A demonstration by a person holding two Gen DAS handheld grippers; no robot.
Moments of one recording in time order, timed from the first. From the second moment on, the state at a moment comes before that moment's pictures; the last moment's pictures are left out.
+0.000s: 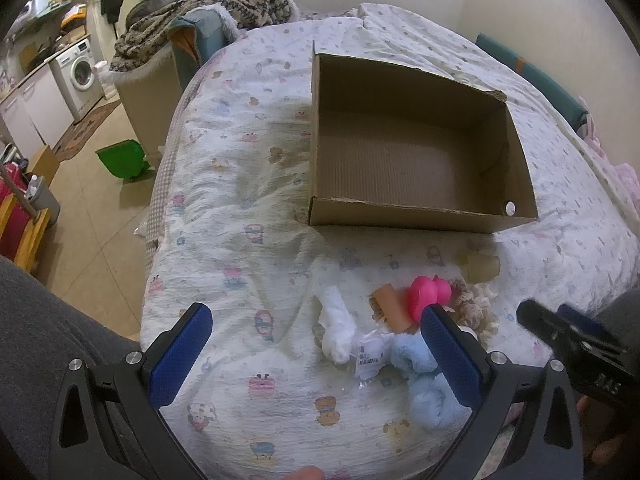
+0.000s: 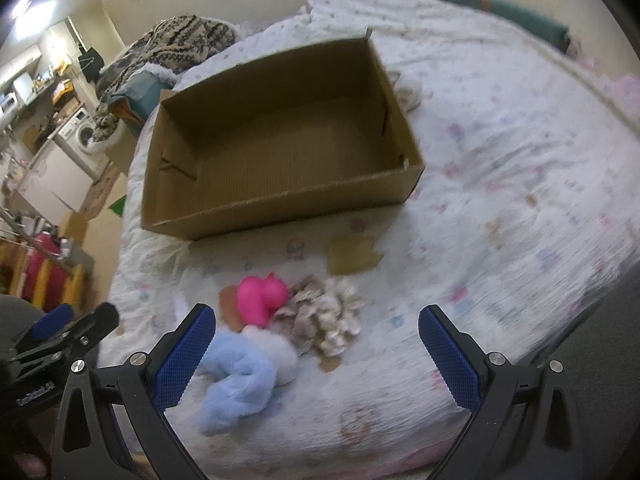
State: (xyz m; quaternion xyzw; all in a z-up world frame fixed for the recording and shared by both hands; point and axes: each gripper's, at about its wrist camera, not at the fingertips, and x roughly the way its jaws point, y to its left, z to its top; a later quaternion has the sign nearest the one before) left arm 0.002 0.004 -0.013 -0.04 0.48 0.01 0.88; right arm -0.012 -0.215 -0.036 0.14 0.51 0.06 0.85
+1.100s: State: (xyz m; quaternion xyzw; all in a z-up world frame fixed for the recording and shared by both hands) left arm 0.024 0.044 -0.024 -0.13 0.52 0.03 0.84; right arm 0.025 -0.235 -0.029 0.28 0.54 0.20 0.77
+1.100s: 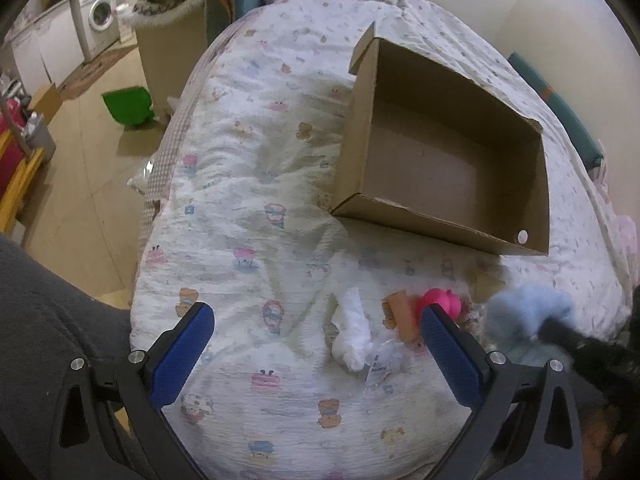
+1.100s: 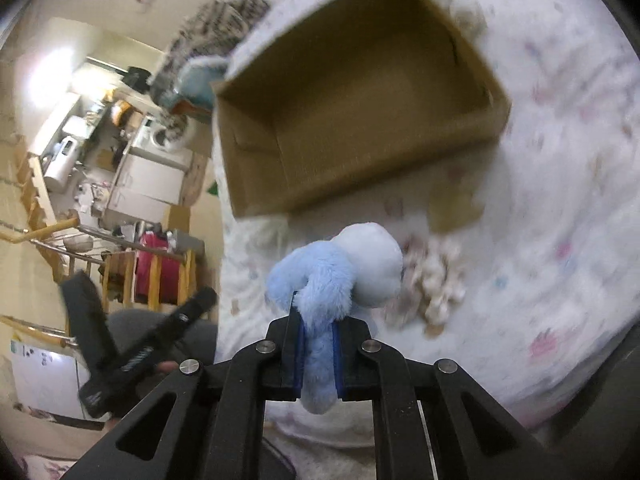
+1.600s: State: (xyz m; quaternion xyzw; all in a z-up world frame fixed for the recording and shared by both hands) left arm 0.070 0.030 -0.098 -0.17 0.66 0.00 0.74; right arm 0.030 -0.265 -0.029 0.26 0.50 0.17 0.81
